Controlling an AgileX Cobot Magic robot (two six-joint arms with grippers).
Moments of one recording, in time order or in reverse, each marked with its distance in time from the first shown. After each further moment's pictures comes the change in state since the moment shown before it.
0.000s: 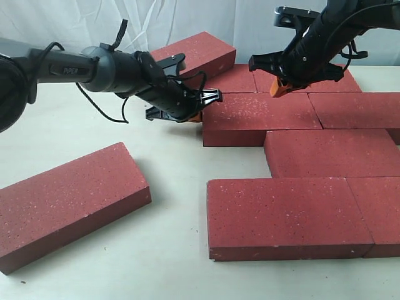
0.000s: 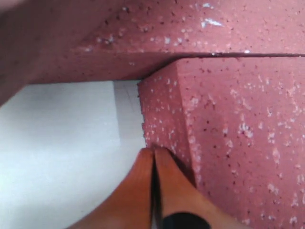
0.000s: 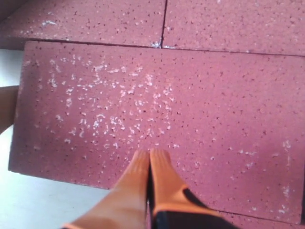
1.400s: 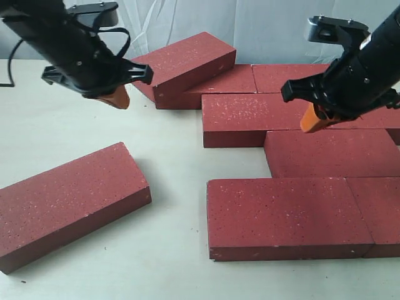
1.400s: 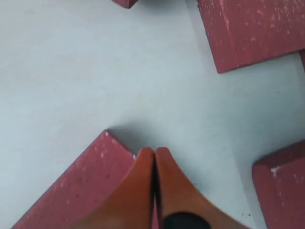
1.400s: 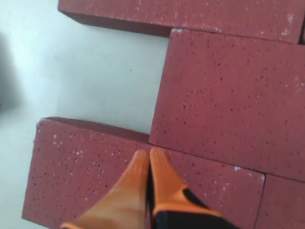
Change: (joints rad) left arm 0.119 -0.644 0.351 0.460 0.454 -0.134; right arm -0.002 -0.460 0.410 0.060 0.162 -0.113
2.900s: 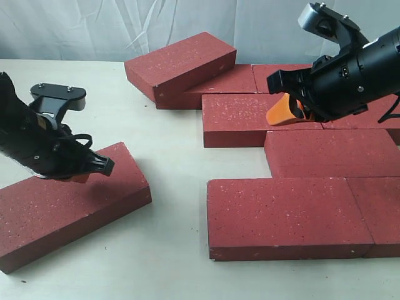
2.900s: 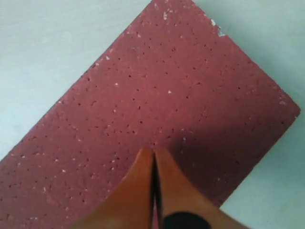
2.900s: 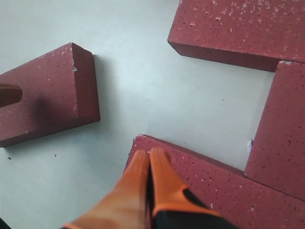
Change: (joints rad) left arm 0.000 -0.162 0.507 0.114 -0.254 0.003; right arm 0.000 -0.084 0.129 0.434 -0.122 -0.335
